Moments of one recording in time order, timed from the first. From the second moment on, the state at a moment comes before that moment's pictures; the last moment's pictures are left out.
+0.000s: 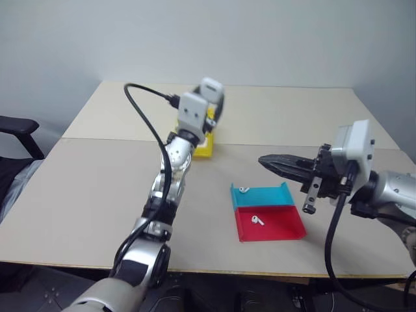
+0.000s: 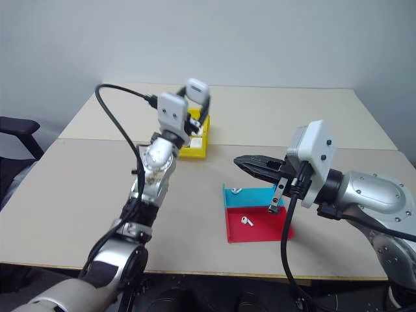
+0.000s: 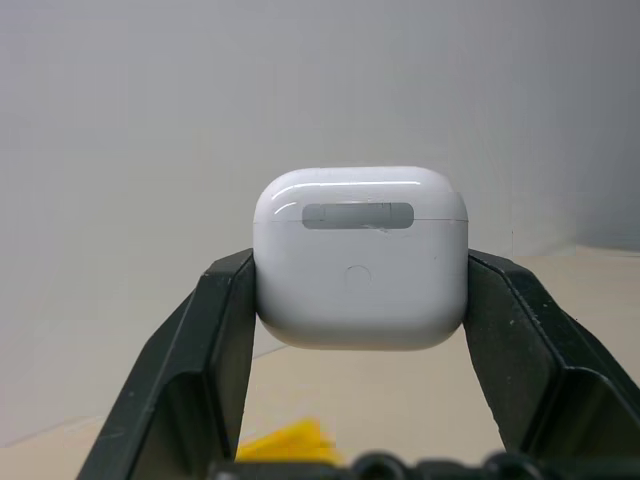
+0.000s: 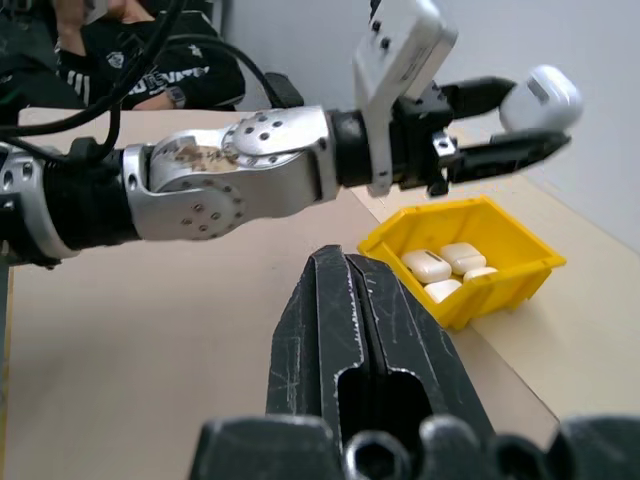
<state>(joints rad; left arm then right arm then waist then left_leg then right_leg) -0.99 0.04 0.03 0.57 0.12 -0.14 -0.01 -0.31 -0.89 -0.27 -0.74 0.92 0.68 0.60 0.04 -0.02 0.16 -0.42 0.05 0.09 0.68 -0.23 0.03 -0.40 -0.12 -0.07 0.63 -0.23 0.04</state>
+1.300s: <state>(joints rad) -0.42 0.73 0.00 -0.13 -0.45 0.34 -1.12 0.02 -1.10 -0.40 -0.54 0.64 0.45 1.06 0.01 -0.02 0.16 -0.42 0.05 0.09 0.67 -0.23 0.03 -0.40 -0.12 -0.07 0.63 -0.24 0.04</state>
